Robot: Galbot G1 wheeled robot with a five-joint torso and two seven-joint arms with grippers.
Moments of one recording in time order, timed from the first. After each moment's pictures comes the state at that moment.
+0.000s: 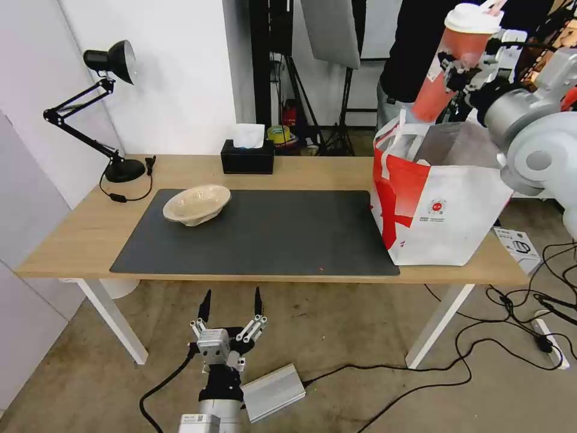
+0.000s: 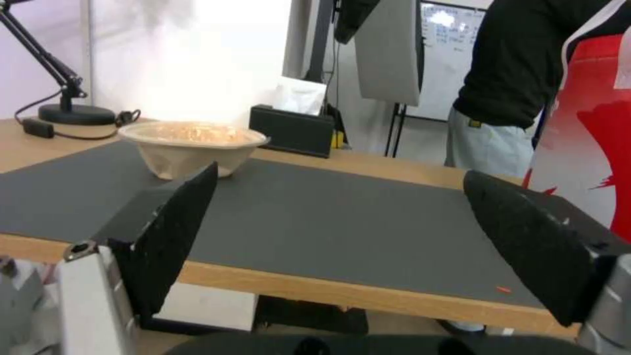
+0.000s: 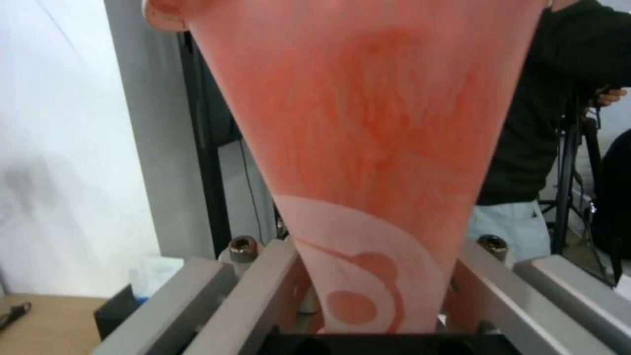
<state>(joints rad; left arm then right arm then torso) 1.83 -1.59 -0.22 -2.21 0.11 -0.29 -0.19 -0.15 0.53 -0.13 1.80 1.32 -0.21 0.41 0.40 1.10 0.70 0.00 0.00</state>
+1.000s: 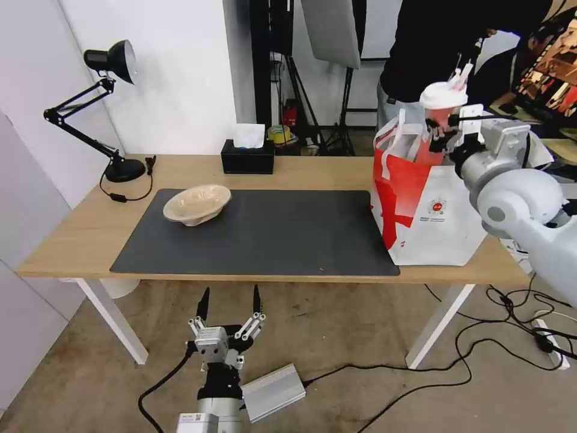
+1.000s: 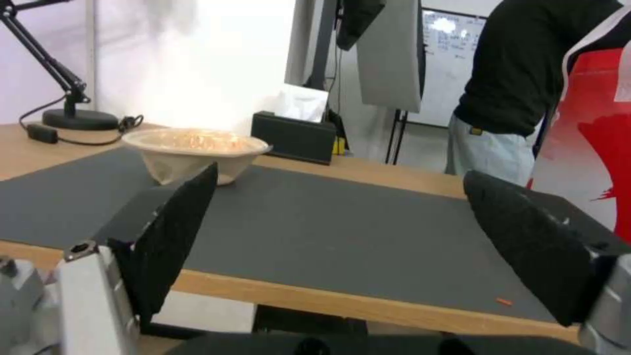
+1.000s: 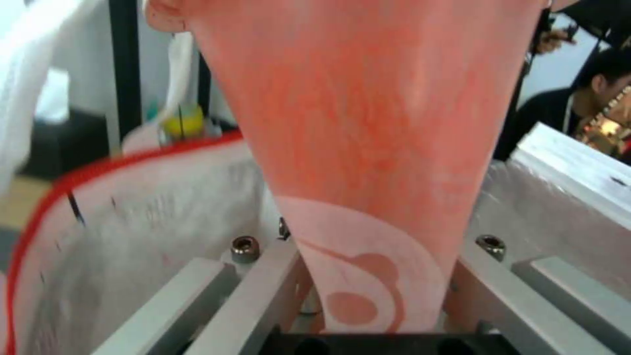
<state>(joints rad) 1.83 -1.59 -0.22 -2.23 0.10 -0.29 -0.19 -0.32 0.49 -0.11 1.84 1.09 -0.46 0.44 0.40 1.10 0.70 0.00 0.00</state>
